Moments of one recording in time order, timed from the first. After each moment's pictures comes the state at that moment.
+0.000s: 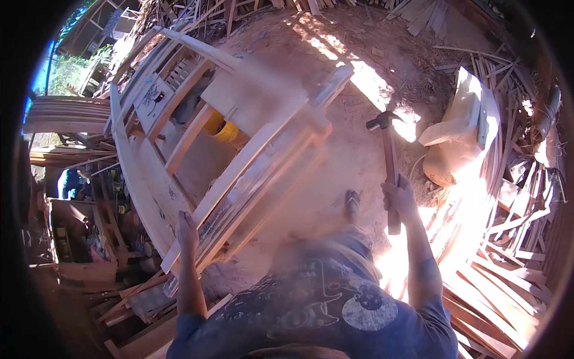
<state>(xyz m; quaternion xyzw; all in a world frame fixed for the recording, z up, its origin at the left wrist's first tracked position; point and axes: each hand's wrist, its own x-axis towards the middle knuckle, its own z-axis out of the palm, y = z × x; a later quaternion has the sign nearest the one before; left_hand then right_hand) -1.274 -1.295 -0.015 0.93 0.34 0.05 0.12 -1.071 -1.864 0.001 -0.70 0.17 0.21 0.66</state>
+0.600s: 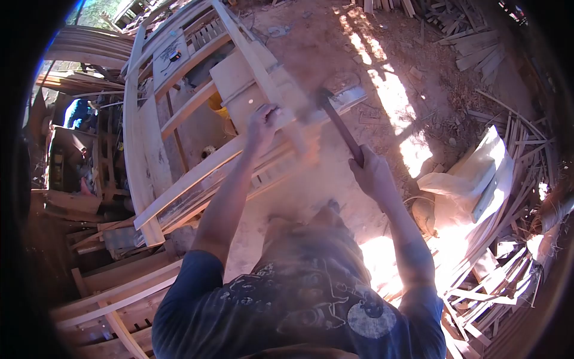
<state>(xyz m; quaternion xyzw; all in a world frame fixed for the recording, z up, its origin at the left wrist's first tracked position) -0.905 -1.532 -0.026 0.86 0.11 0.29 0.41 -0.865 -1.842 0.037 -0.90 -0.22 0.18 0.33</state>
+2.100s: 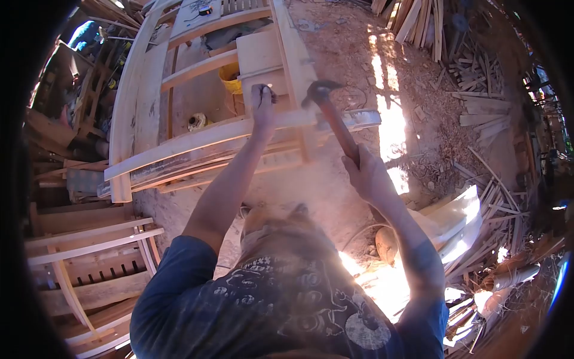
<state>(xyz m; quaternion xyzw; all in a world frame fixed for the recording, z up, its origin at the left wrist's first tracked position) -0.899 -1.504 -0.064 0.53 0.21 0.47 0.67 -0.852 -1.779 0.097 -0.88 -0.40 0.15 0.22</state>
